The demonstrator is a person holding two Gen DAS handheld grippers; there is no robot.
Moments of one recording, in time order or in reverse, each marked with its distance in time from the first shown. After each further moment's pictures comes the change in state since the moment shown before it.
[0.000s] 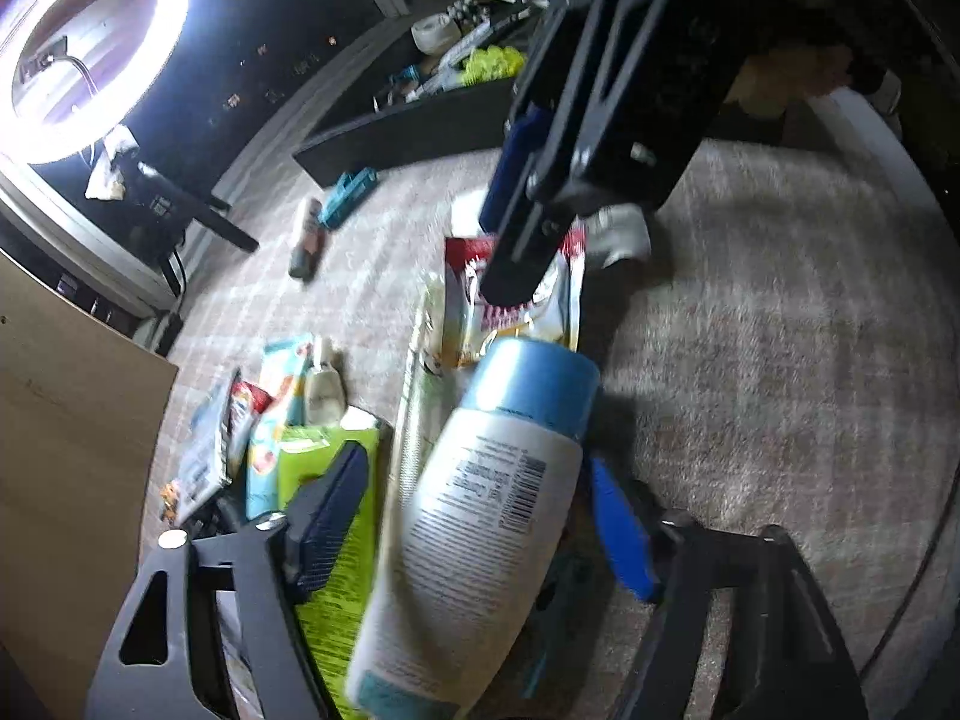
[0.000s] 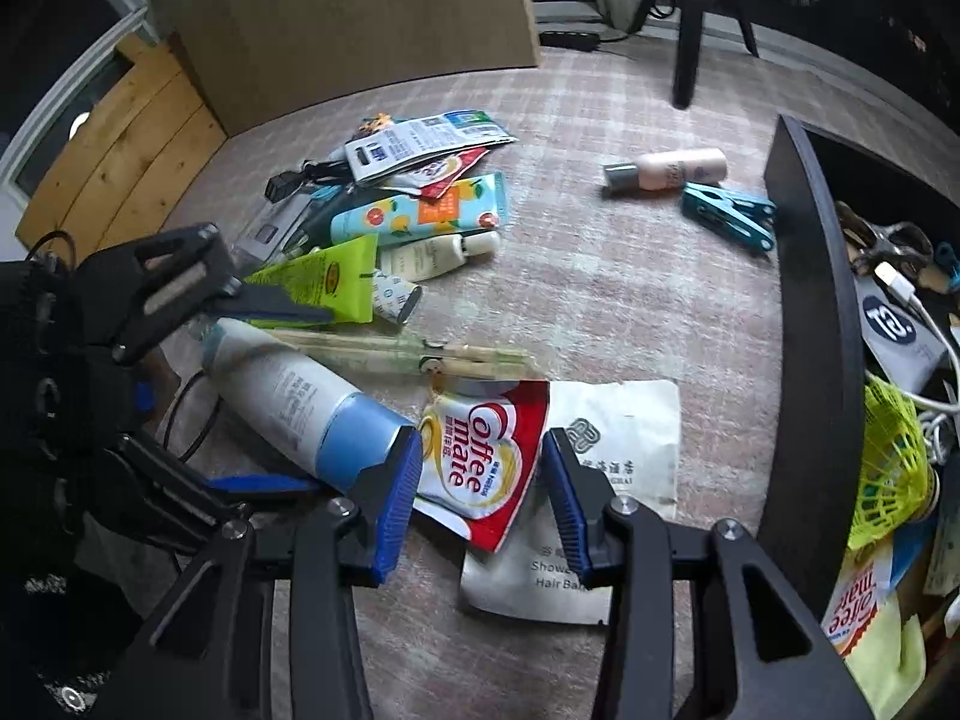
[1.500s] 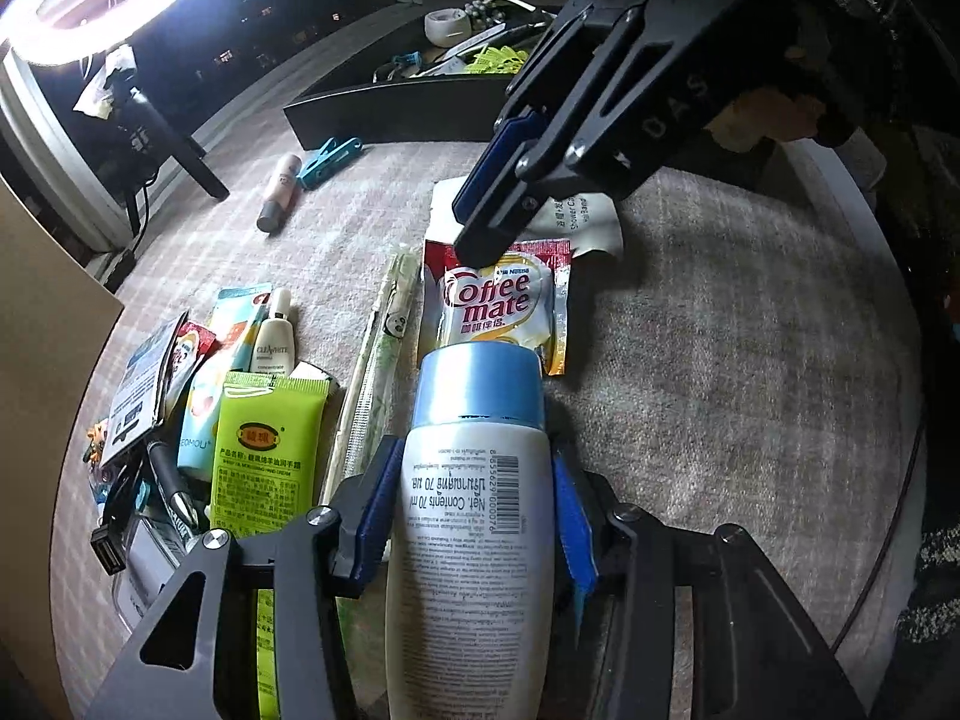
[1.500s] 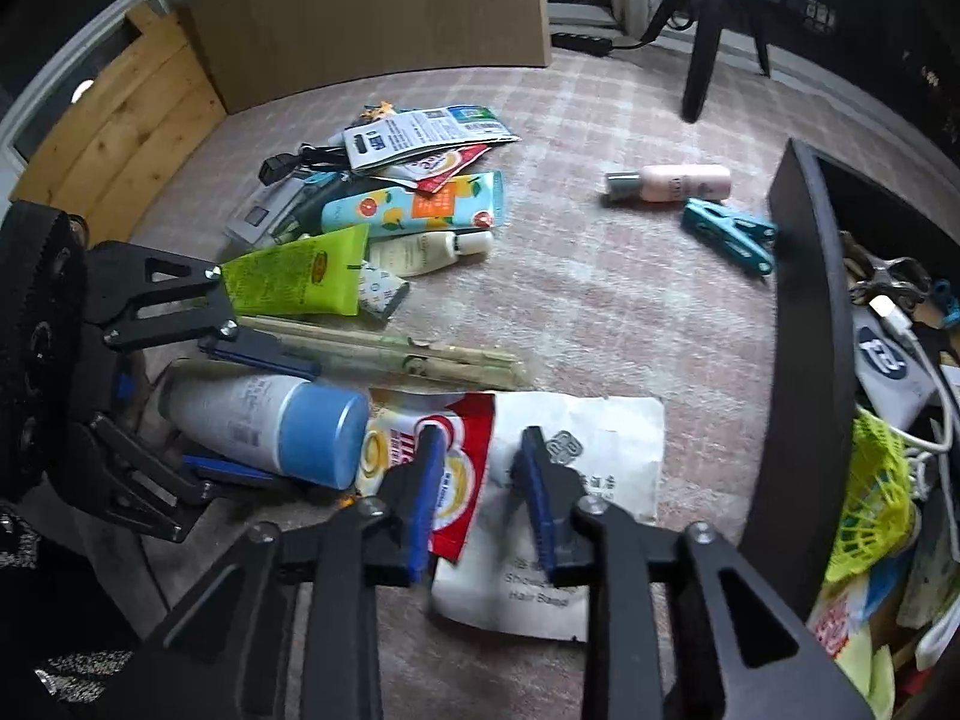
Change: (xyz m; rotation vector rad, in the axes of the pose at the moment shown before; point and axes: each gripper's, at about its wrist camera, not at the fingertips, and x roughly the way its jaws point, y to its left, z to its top) left arm -0.001 0.012 -0.011 -0.124 -0.014 -0.173; right arm 0.005 -0.001 0.007 -0.056 0.016 -0.010
